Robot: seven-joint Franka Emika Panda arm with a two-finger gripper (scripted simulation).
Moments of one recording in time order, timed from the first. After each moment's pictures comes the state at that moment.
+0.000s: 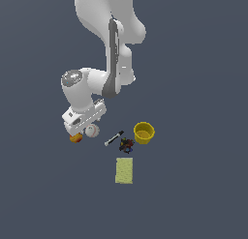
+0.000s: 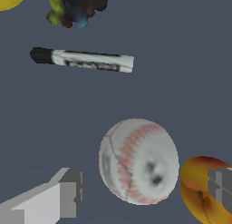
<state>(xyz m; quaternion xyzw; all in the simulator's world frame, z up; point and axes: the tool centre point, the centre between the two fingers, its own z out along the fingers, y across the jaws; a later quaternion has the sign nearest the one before) -0.045 -0.167 0.081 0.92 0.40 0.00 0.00</state>
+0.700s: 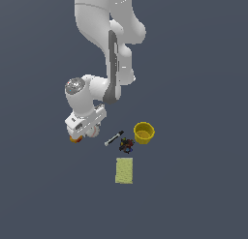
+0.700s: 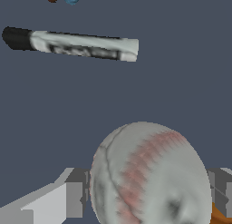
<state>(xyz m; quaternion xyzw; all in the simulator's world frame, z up) -0.045 -0.168 0.049 0.92 0.40 0.00 0.00</state>
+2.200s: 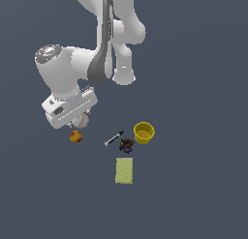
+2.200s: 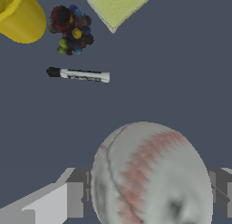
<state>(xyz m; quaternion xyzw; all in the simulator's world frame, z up) -0.026 -0.195 0.168 0.92 0.40 0.00 0.00</state>
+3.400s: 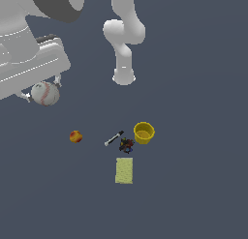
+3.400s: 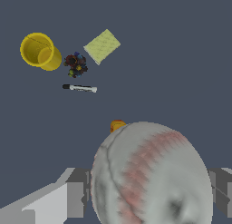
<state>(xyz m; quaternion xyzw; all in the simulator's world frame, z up) 0.012 -0.239 0.356 0.92 0.40 0.00 0.00</state>
